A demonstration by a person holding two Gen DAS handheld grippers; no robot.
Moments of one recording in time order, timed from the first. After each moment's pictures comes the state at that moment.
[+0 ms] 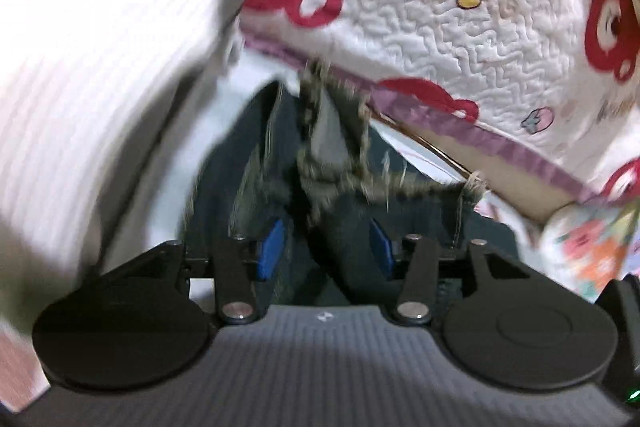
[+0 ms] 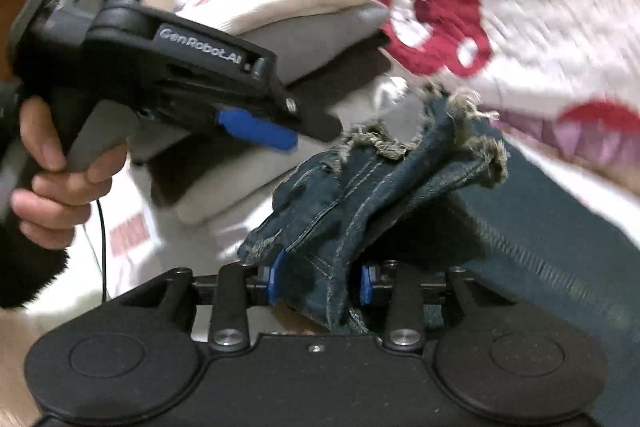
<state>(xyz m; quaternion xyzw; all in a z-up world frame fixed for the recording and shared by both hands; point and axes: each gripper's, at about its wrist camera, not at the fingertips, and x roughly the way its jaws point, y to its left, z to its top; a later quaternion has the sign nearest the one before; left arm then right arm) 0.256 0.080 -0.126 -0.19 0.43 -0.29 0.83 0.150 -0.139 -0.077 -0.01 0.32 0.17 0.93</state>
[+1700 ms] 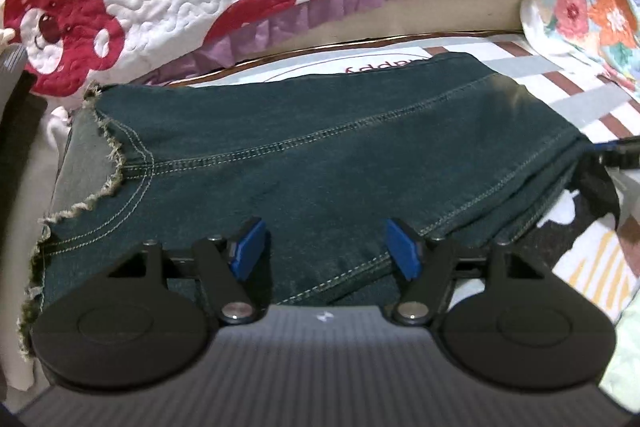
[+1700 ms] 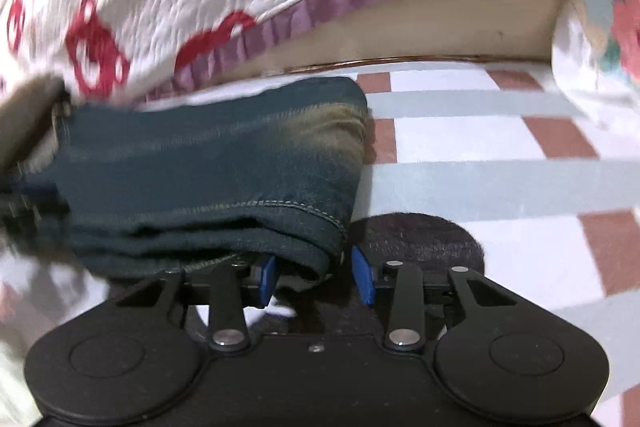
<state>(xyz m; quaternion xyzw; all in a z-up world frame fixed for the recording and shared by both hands) 0.153 -0.094 -0.137 0.17 0.34 -0.39 0.84 -0.075 -0.383 -0.136 0.22 0.29 -0.15 0.92</state>
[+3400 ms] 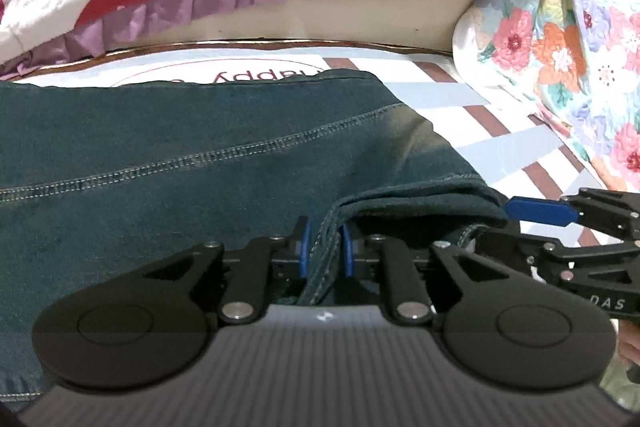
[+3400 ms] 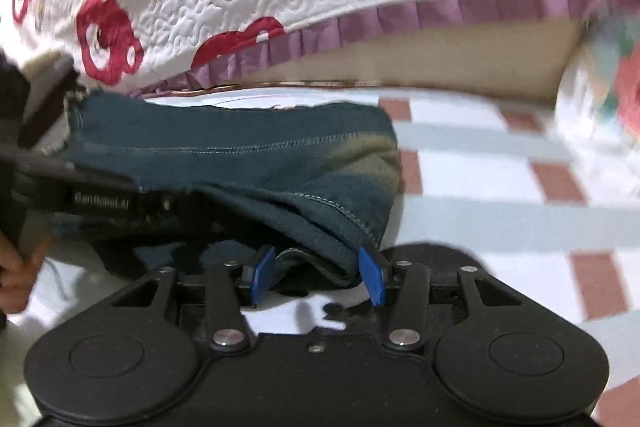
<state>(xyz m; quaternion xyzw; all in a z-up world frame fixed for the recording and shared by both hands) 0.152 -0.187 -0.148 0.07 0.39 -0.49 0.78 -0.055 -0.325 -0.099 0.10 0.33 -0.21 0.92</state>
